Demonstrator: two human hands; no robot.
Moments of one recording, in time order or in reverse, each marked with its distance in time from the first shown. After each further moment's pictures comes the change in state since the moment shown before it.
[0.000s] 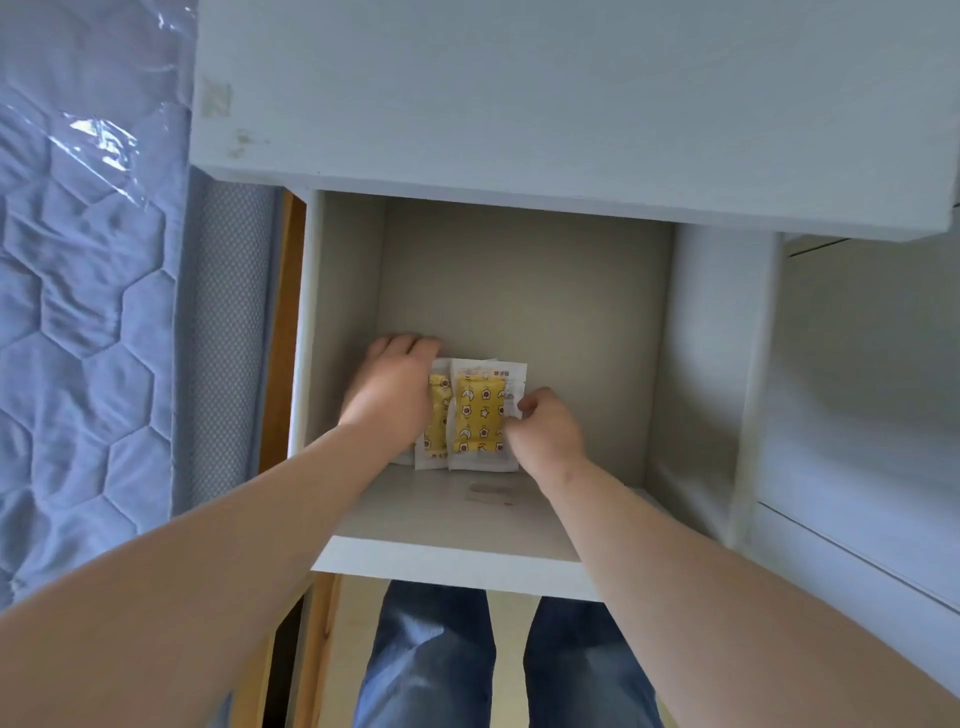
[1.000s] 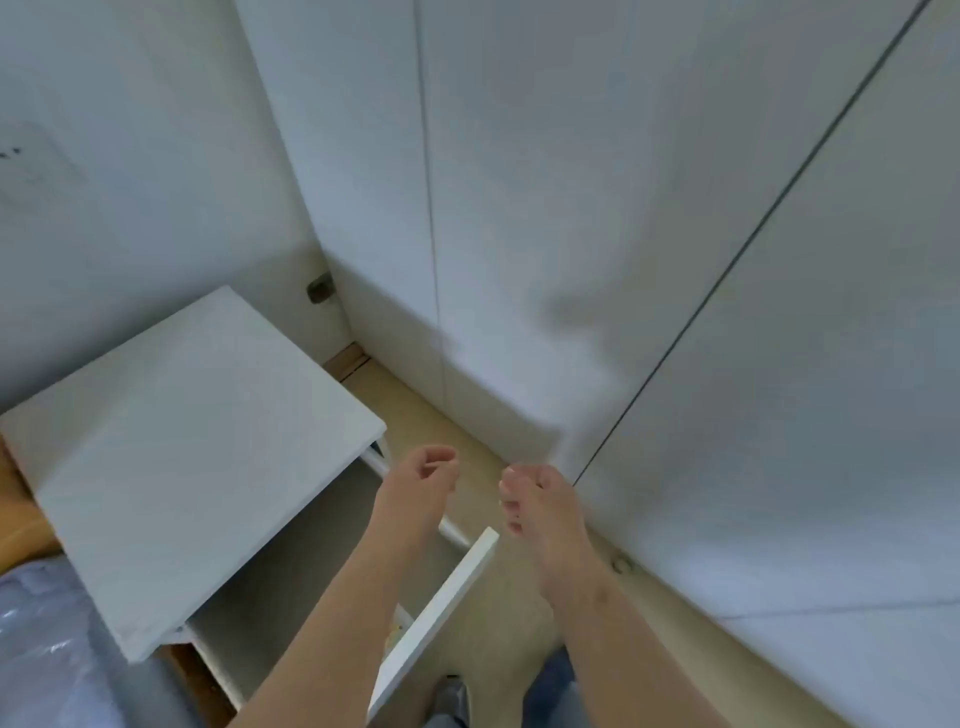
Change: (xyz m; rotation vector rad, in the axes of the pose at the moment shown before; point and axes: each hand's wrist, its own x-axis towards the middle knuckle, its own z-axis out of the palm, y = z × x) left_hand -0.274 0.245 -0.156 -0.486 -0.324 0.544; right_hand -0.366 0.054 -0.139 1.331 0.716 -0.134
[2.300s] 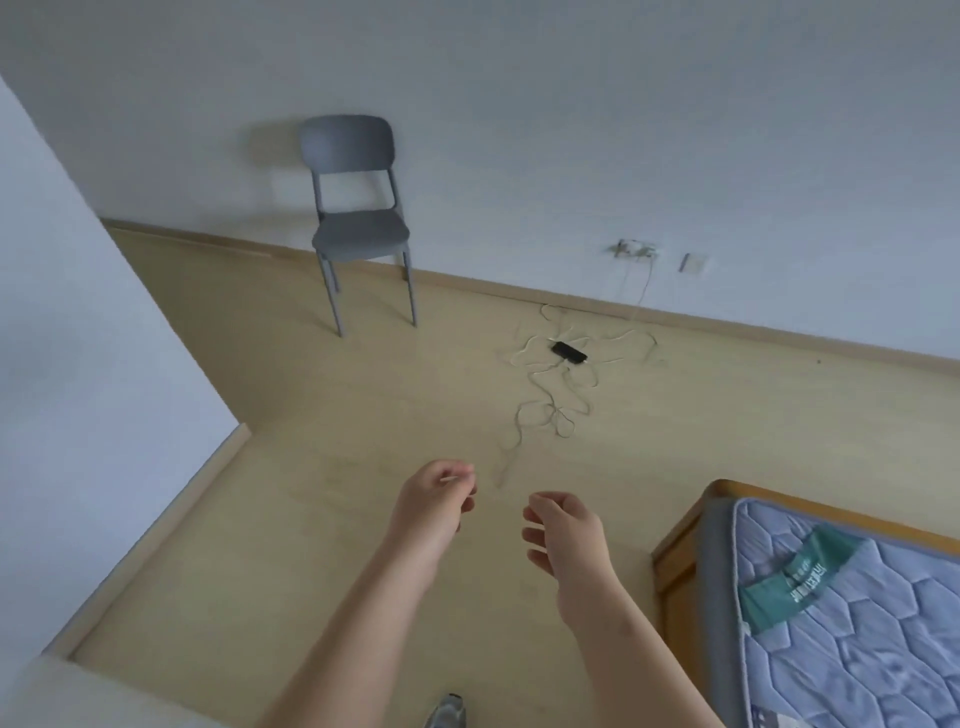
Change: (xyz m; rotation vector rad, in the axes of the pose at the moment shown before) left_hand -0.693 -0.116 0.800 0.803 -1.669 0.446; right_hand -0.512 0.413 -0.747 1.241 1.721 0.032
